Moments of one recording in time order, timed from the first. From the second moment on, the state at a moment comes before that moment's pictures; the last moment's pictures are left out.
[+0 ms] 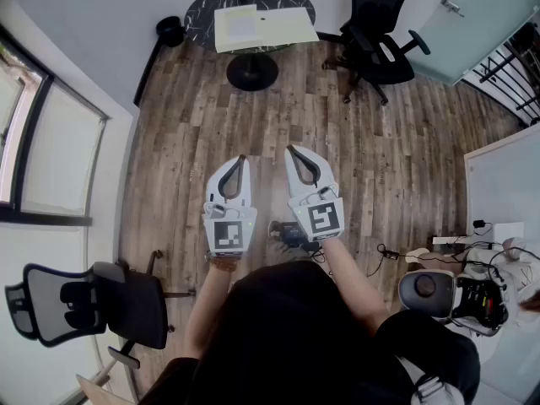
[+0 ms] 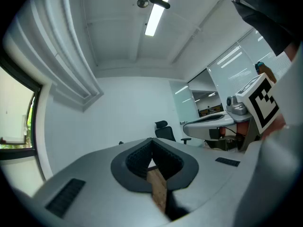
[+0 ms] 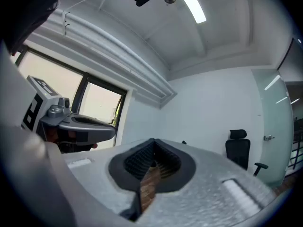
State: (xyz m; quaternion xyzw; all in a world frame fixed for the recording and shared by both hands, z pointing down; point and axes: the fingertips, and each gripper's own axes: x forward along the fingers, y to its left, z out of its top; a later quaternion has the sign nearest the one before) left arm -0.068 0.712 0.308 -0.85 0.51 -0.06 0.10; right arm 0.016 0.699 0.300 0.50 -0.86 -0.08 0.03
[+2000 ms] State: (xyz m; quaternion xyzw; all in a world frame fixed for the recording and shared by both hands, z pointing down) left arm -0.129 0.188 0.349 -0.88 0.47 -0.04 0.03; right arm -0.009 0.171 0.344 0.50 -0.85 -0.04 0.12
